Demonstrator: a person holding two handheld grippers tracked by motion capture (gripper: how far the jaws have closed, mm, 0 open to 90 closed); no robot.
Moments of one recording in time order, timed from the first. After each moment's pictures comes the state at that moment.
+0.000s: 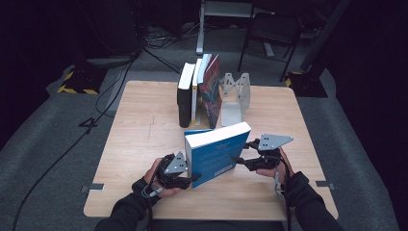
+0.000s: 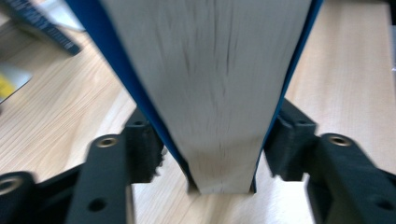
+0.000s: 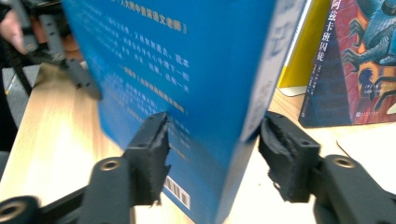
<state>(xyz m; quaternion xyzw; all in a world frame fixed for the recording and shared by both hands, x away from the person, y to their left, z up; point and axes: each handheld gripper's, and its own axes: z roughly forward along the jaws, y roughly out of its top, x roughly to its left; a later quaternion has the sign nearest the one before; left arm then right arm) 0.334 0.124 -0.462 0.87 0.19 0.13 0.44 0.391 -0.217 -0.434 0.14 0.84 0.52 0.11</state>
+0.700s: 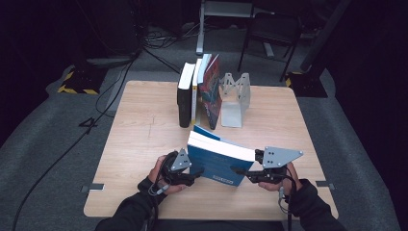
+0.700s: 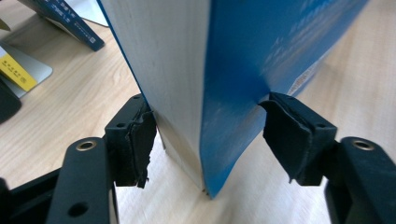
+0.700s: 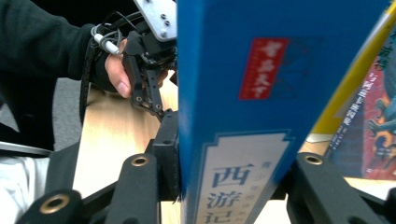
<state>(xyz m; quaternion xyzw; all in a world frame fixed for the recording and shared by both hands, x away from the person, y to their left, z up) 0.349 0.104 -0.470 0.86 0.22 0.16 0.43 0.330 -0.202 -0.386 0.06 0.84 0.53 0.14</state>
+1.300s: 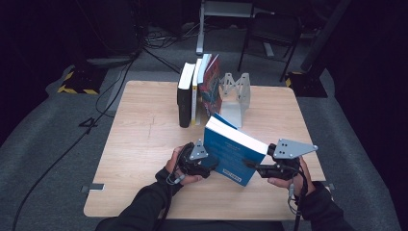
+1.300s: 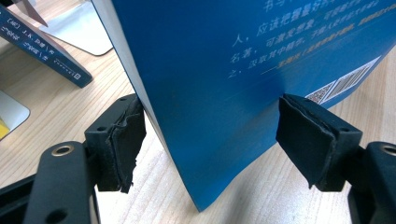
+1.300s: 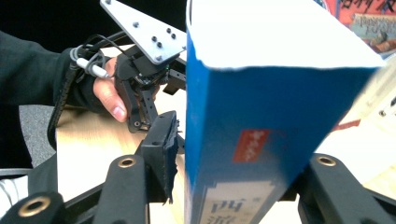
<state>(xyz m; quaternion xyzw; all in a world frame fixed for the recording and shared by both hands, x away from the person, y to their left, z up) 0.377 0.063 -0.471 0.86 0.22 0.15 0.43 0.332 -0.225 -0.366 0.17 0.83 0.51 0.15</state>
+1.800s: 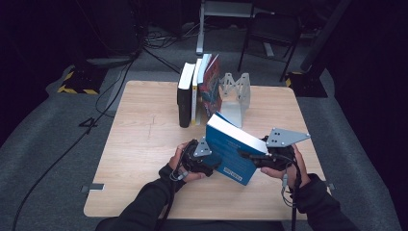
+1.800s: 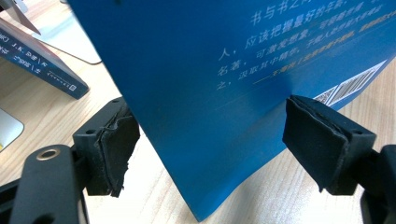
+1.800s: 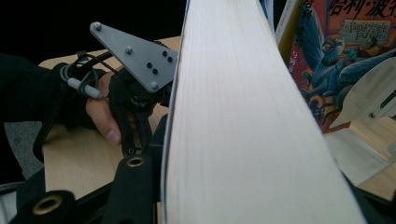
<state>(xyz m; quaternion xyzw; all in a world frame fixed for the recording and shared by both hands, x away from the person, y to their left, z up) 0.387 0.054 -0.470 0.87 0.20 0.15 0.43 0.346 -0.206 -0.347 0.19 0.84 0.49 0.16</state>
